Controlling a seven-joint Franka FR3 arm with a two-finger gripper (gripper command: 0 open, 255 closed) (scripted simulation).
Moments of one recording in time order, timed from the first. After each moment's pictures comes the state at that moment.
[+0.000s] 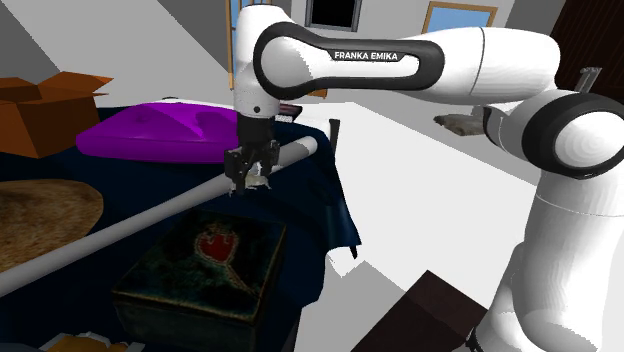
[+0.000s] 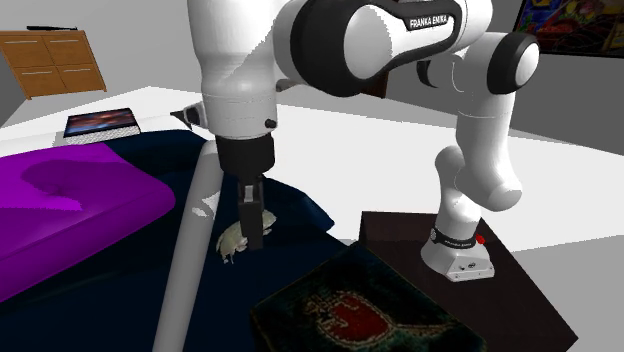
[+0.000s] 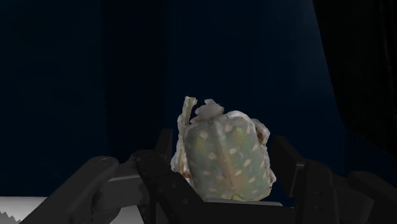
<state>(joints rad) 0.25 0.19 0.35 -1.48 -0.03 1.70 0.35</state>
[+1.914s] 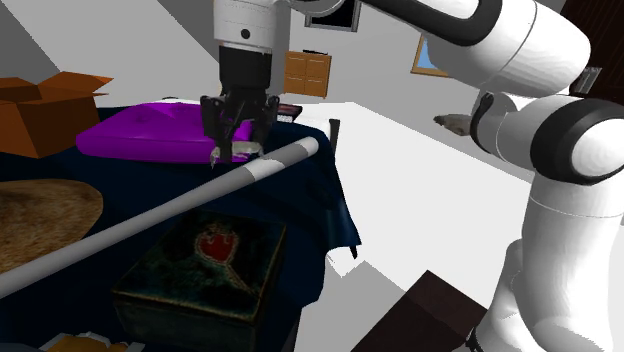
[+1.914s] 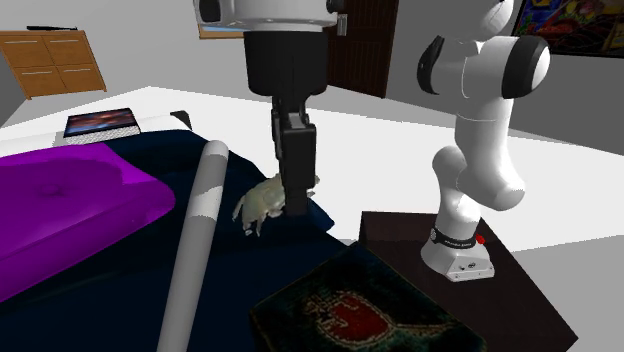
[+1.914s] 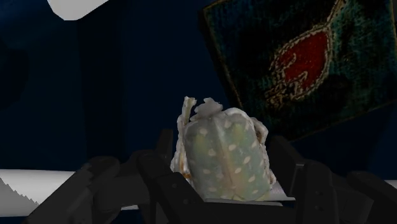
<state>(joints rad) 0.38 0.24 0.41 -1.12 -0.06 1.38 0.51</state>
